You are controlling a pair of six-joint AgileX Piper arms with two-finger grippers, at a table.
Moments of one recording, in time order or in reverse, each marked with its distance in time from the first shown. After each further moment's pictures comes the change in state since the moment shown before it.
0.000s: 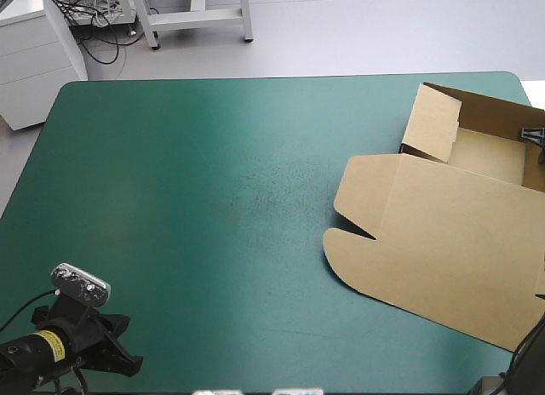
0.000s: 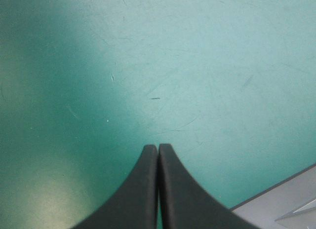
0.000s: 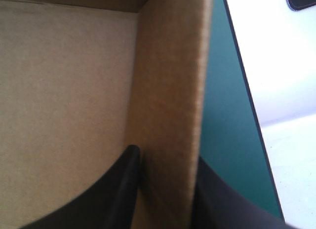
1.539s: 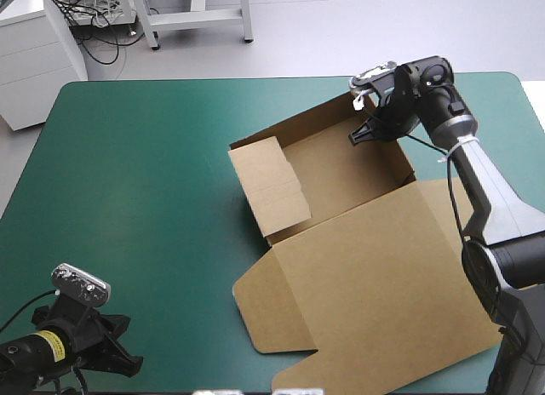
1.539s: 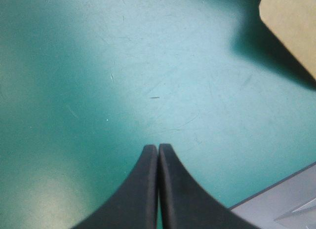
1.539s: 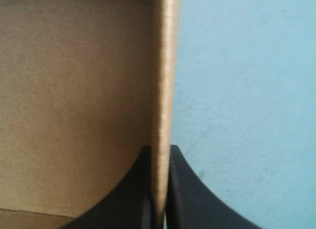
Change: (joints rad) left arm 0.000 0.000 0.000 -0.003 0.000 0.000; right arm 0.754 -0.254 0.077 -0.170 0.041 0.049
